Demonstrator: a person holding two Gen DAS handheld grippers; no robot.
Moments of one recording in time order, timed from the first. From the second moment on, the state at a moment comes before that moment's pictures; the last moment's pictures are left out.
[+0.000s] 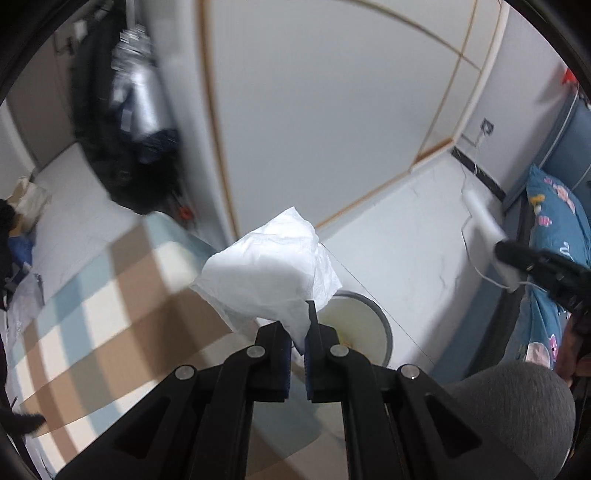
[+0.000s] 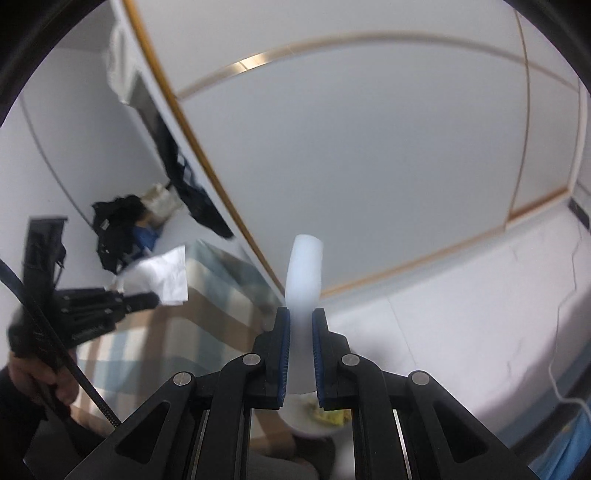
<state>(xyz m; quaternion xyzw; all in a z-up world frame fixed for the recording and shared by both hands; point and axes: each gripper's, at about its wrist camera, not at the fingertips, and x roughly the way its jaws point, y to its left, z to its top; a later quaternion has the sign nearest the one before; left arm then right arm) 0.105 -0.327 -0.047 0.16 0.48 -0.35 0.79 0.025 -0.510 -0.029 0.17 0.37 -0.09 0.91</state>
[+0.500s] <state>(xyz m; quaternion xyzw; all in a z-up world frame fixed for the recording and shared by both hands) 0.119 -0.394 -0.131 0.19 0.60 -0.33 0.71 0.065 -0.551 -0.185 0.29 0.49 -0.05 0.82</state>
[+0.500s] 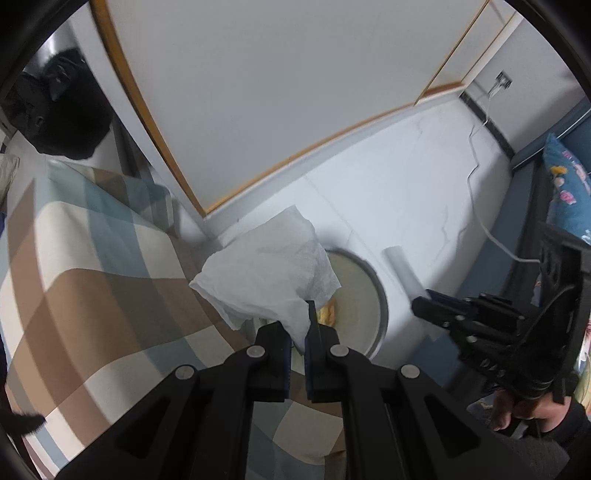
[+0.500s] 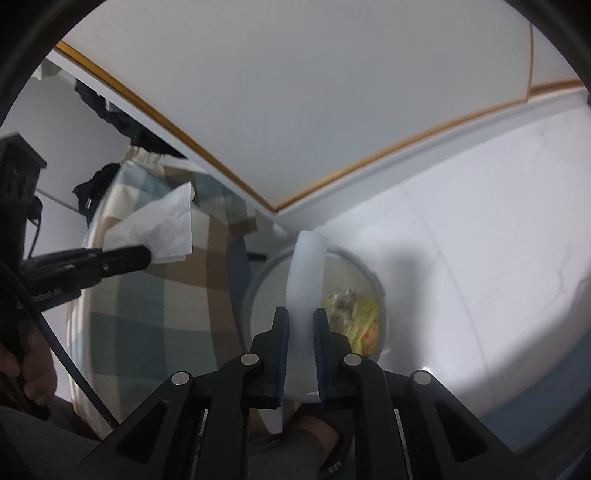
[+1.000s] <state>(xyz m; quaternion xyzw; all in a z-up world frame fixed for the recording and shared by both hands) 0.127 -0.418 -0.154 0.23 0.64 -0.32 0.66 0.075 -0.555 -0.267 0.35 0.55 -0.03 0.76</state>
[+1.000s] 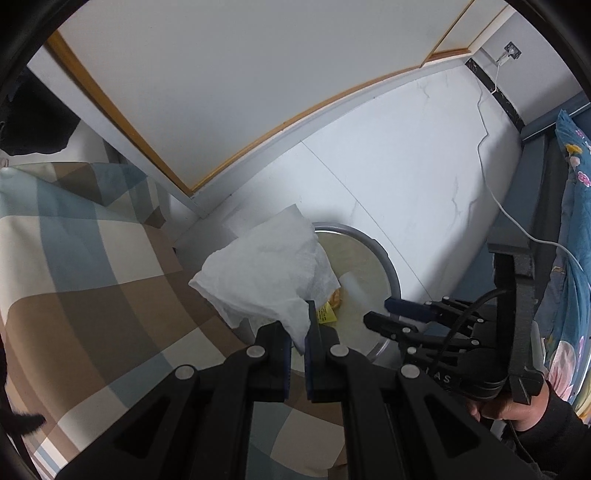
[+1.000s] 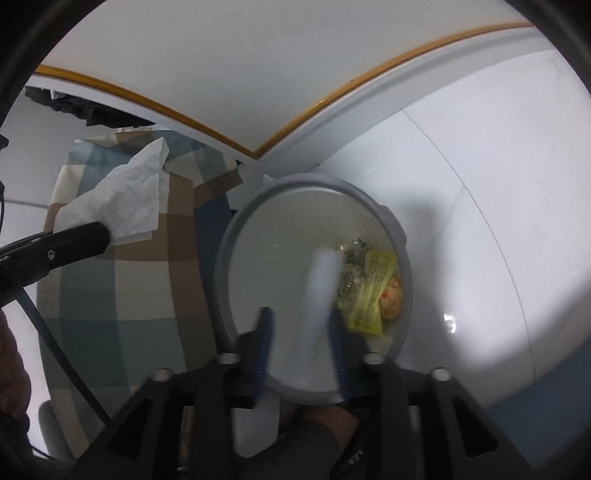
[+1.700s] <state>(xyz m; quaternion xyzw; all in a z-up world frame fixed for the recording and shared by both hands) 0.120 -0.418 -0.185 0.26 0.69 -0.30 0.61 0.026 -0.588 -0.231 0.40 0.50 -0.10 0.76</state>
